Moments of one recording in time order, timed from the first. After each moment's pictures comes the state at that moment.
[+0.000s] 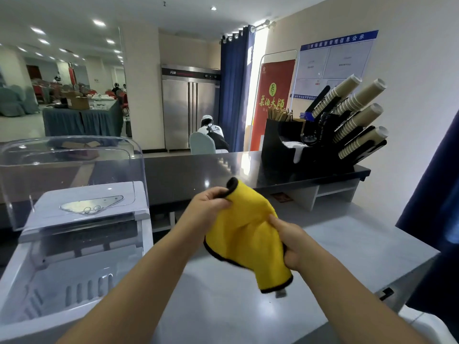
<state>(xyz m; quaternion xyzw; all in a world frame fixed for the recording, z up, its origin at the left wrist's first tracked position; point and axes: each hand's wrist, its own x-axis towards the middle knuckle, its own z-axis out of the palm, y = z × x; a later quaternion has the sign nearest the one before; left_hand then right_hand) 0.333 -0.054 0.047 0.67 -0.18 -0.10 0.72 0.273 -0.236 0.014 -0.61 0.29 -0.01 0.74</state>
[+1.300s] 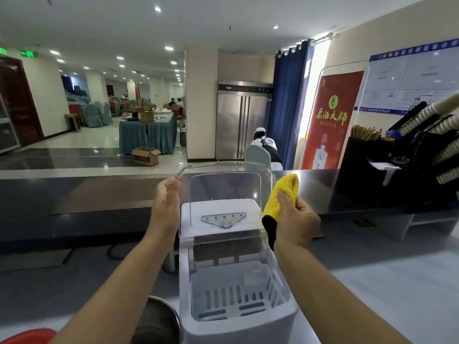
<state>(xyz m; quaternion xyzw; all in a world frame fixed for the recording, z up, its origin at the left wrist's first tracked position) 0.400 0.249 0.066 0.69 -0.06 0.19 0.70 0.358 0.046 0.069 -0.56 0.20 -0.36 0.72</state>
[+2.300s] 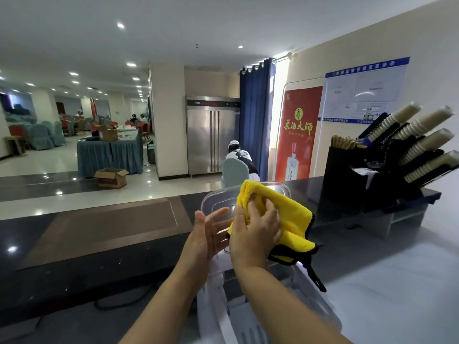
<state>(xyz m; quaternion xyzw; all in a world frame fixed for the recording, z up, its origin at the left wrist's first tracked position) 0.443 0.269 0.046 0.58 -0.24 -0.08 0.77 0.419 0.180 0.065 -0.79 0.22 -0.46 0.35</state>
